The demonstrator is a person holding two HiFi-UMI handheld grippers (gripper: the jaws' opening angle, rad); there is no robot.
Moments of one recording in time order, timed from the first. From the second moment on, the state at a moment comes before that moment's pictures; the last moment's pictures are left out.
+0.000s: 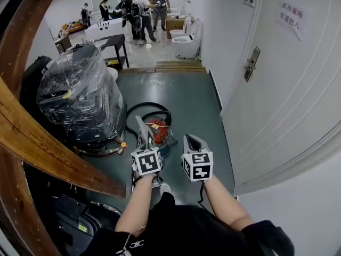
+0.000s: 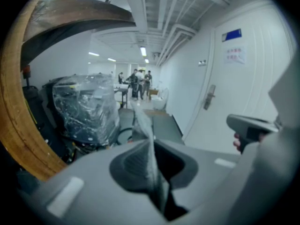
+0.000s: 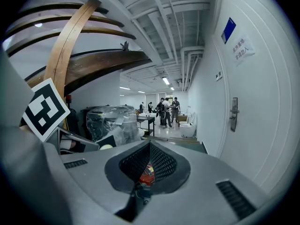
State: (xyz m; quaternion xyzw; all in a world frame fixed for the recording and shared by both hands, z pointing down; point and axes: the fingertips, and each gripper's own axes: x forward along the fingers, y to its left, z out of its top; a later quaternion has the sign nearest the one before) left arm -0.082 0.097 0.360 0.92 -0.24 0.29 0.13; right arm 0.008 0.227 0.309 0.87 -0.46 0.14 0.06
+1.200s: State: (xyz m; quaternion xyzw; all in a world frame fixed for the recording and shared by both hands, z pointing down) left arm 0.060 -0.067 0.362 0.91 -0.24 0.30 0.13; right arm 0.139 0.077 0.322 0.88 -0.45 0.15 0.06
